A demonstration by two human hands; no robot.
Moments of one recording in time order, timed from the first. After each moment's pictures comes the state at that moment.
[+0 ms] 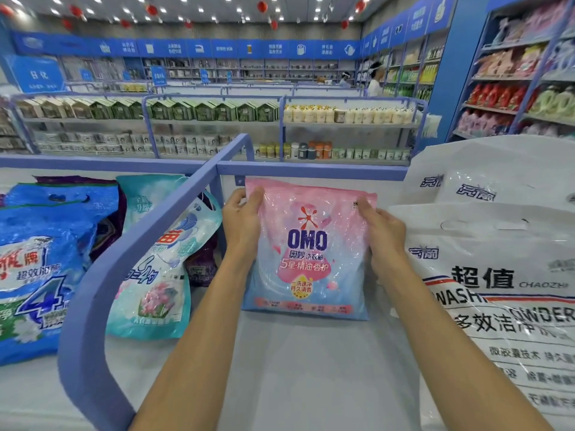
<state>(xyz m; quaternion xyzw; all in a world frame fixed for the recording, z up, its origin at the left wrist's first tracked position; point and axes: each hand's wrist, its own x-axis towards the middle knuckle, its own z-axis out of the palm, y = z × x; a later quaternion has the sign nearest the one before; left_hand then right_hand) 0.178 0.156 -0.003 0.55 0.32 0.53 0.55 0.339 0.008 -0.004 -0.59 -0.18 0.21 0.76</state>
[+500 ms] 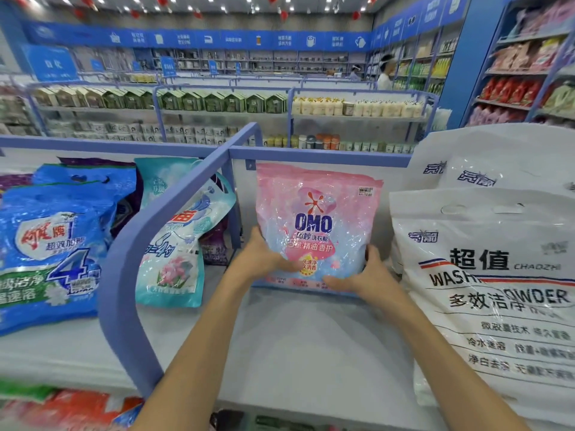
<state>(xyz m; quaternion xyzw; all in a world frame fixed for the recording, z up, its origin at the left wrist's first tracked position) 0.138 0.134 -0.068 0.73 0.39 0.21 0.52 0.303 -0.049 -0.079 -0.74 -0.35 0.25 0.52</state>
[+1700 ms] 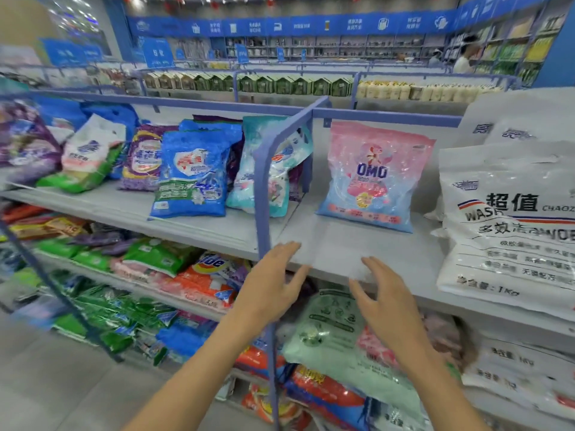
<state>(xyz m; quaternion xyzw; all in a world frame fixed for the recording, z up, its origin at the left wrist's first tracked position) -0.074 -0.077 -0.104 0.85 0.38 0.29 0.23 0.117 -0.195 -0.113 -0.78 -0.51 0.08 0.35</state>
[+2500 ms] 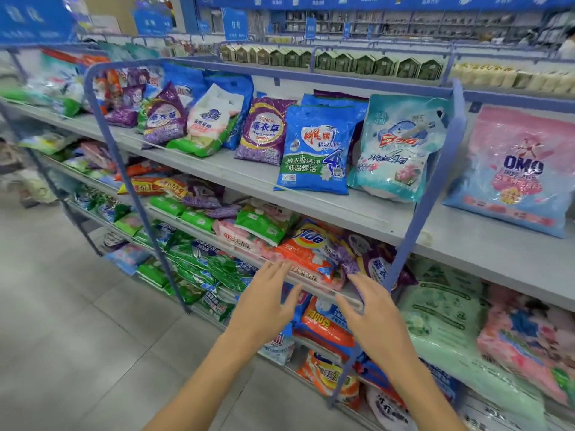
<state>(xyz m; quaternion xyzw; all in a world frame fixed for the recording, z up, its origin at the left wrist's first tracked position) -0.344 -0.055 -0.157 0.81 0.51 0.21 0.19 -0.139 -0.129 -0.152 -0.75 -0.58 0.17 0.27</state>
